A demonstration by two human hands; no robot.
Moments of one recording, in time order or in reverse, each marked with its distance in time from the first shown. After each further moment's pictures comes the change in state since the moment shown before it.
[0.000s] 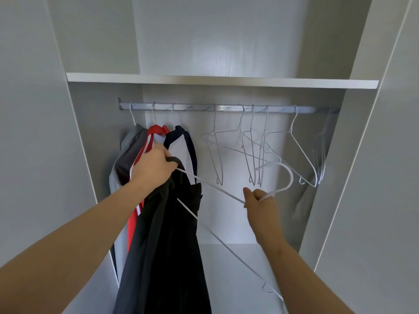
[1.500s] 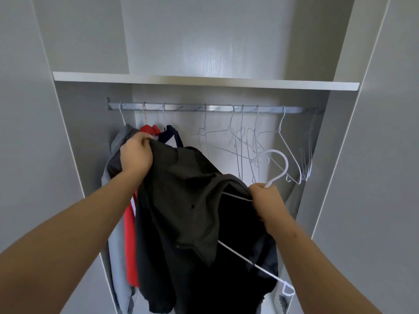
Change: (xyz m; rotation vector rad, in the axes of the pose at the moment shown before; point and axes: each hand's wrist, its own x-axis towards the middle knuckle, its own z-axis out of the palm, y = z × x) left_hand 0.032 -0.013 0.002 -0.192 0.364 -0.036; right_hand 0.009 -0.023 -0.029 0.021 -0.089 0.201
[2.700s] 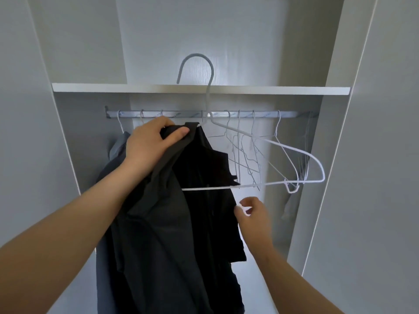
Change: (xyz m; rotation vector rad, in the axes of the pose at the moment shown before) left_hand -0.016 0.069 -0.035 -0.036 -0.154 0.427; right_hand -0.004 0.054 0.024 -0.170 0.154 -0.305
